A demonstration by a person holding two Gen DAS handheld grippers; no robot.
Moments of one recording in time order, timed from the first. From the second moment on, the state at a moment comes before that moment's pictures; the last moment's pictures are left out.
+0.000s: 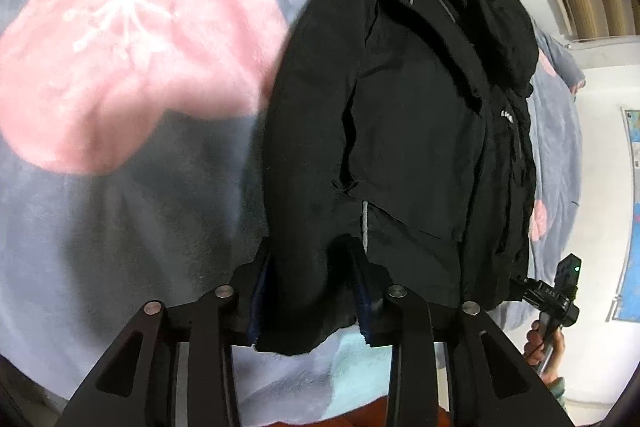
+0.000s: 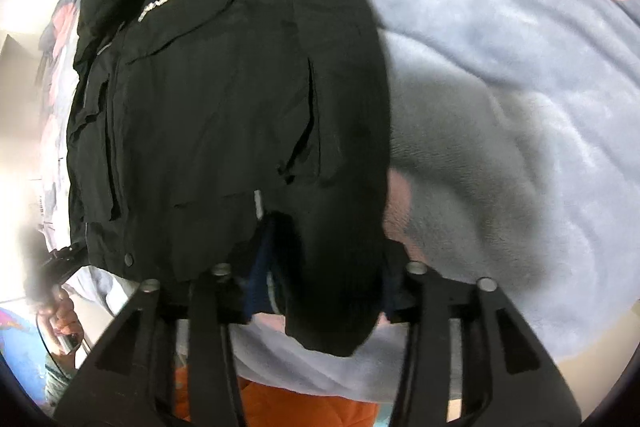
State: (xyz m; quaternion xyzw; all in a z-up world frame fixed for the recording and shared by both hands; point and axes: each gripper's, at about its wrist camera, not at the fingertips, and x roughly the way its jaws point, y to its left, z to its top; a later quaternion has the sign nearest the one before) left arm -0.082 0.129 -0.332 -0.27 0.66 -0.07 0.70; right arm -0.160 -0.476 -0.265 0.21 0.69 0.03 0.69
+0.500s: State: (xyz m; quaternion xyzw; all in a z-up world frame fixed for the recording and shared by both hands) left arm -0.002 0.128 -0.203 -0.25 0.53 -0.12 0.80; right arm -0.098 -0.470 -0.138 0.21 0.59 0.07 0.78
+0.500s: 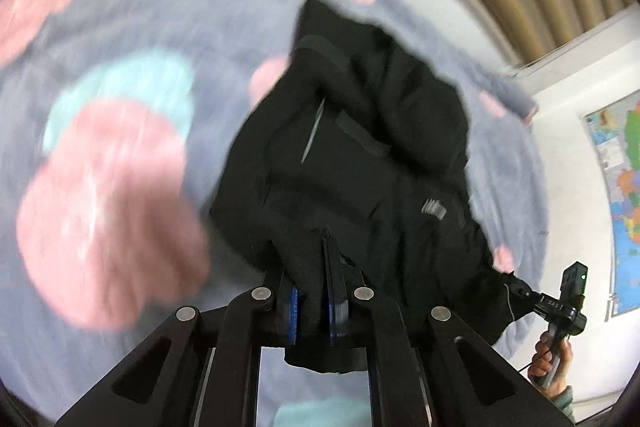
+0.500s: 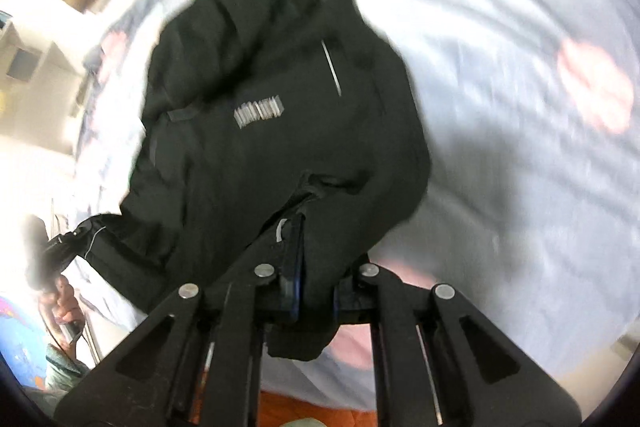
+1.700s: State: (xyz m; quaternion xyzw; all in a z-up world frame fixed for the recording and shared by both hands) left arm 0.374 0.072 -0.285 -0.15 0.55 -0.04 0.82; right arm 0.273 -0.452 -0.217 0.11 0.60 0.02 0.79
